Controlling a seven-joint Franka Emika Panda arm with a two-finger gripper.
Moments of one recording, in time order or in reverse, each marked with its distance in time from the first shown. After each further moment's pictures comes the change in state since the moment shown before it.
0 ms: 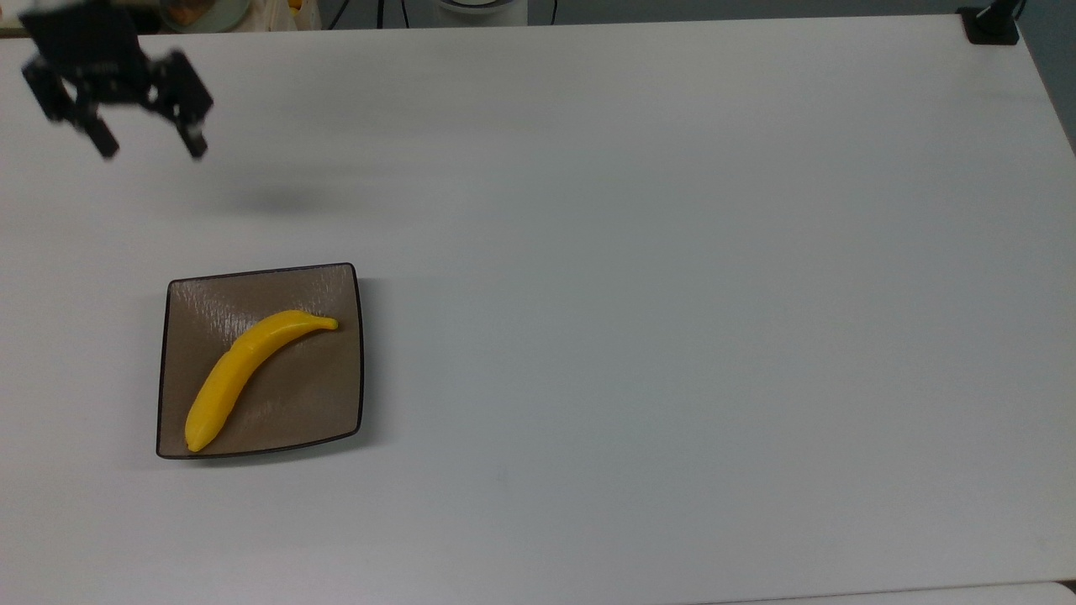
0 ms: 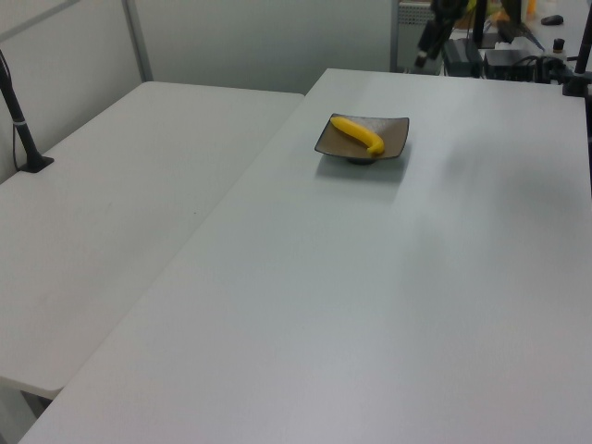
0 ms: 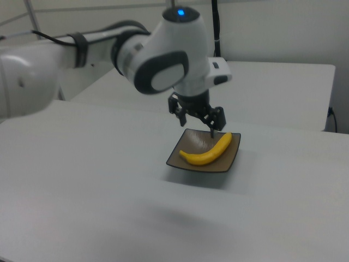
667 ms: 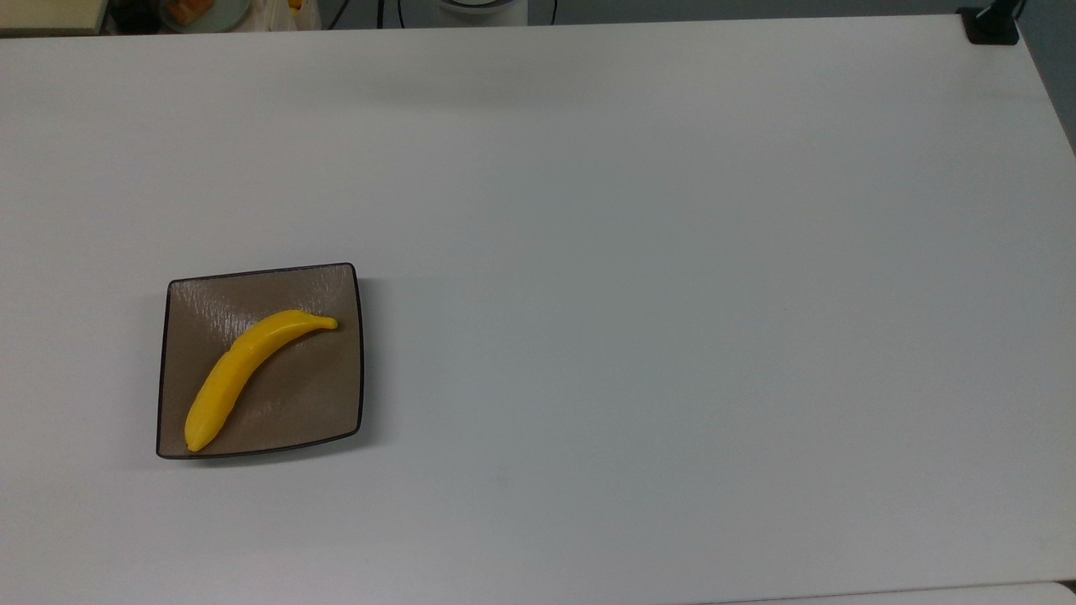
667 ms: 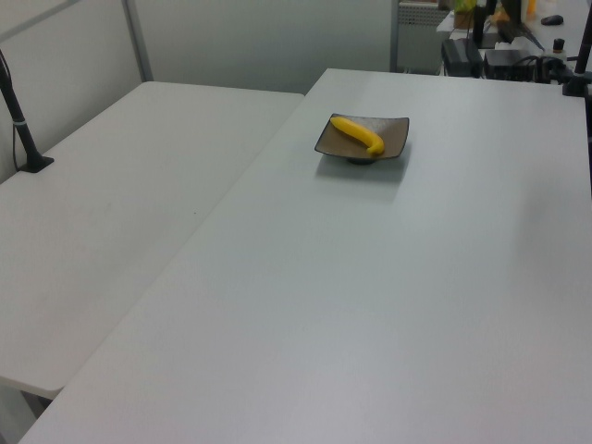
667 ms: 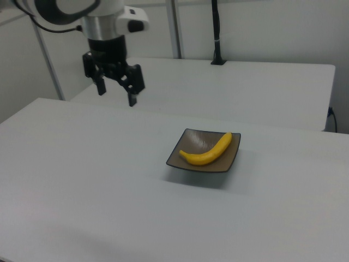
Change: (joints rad) arm 0.163 -0.304 0.018 0.003 -0.103 -0.455 0.226
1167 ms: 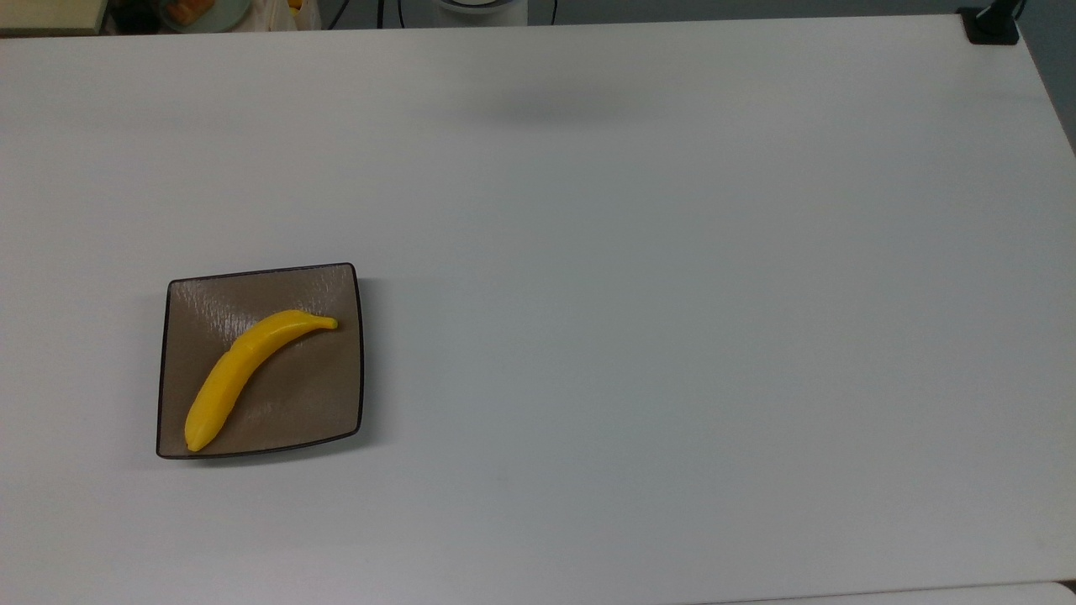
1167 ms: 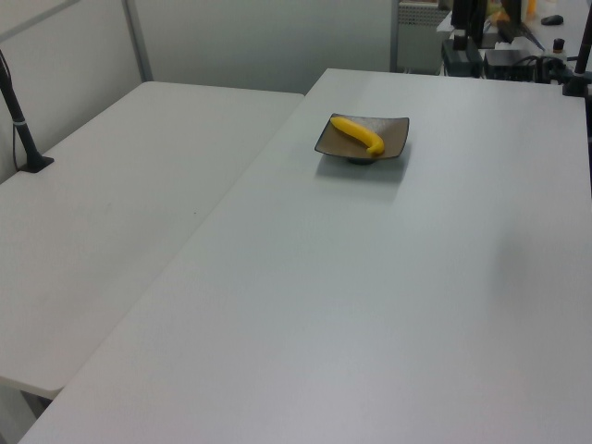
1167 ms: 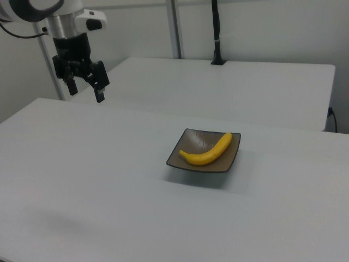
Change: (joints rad) arm 0.129 0.006 0.118 -0.019 -0.102 0.000 0.231
